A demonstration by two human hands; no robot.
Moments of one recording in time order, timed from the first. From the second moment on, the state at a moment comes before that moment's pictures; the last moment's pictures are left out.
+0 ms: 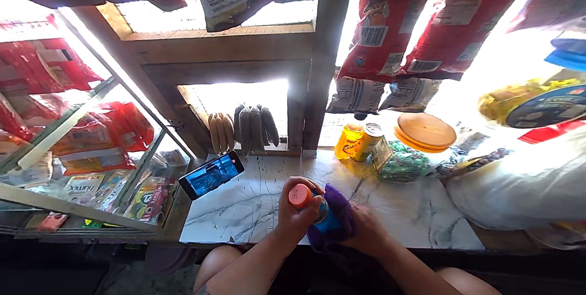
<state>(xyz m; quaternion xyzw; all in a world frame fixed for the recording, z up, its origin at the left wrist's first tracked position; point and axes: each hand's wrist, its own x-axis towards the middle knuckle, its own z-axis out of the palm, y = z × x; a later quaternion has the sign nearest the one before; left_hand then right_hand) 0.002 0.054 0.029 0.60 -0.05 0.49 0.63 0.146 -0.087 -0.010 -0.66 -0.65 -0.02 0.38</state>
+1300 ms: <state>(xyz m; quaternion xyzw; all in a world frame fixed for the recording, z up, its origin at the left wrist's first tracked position) 0.002 0.052 0.030 0.60 -0.03 0.50 0.63 0.143 -0.088 -0.008 -0.63 -0.66 0.03 0.41</state>
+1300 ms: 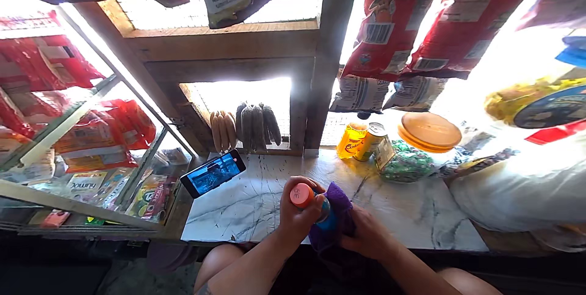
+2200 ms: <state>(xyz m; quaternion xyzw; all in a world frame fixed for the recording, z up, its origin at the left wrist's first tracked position) 0.002 0.050 0.028 0.60 -0.05 0.51 0.61 0.137 -0.089 0.004 -0.64 -0.51 0.27 0.51</state>
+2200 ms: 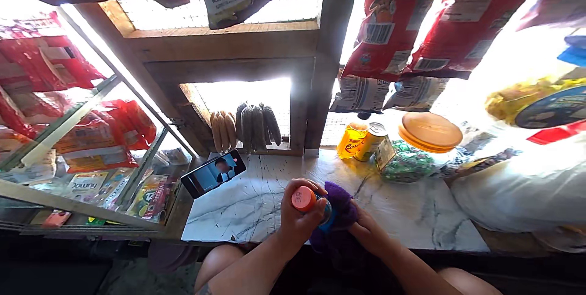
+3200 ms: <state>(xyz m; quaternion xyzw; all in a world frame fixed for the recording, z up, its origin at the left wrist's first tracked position) 0.000 0.046 0.028 0.57 0.01 0.53 0.63 0.128 -0.083 -0.012 -0.69 -0.56 0.11 0.45</state>
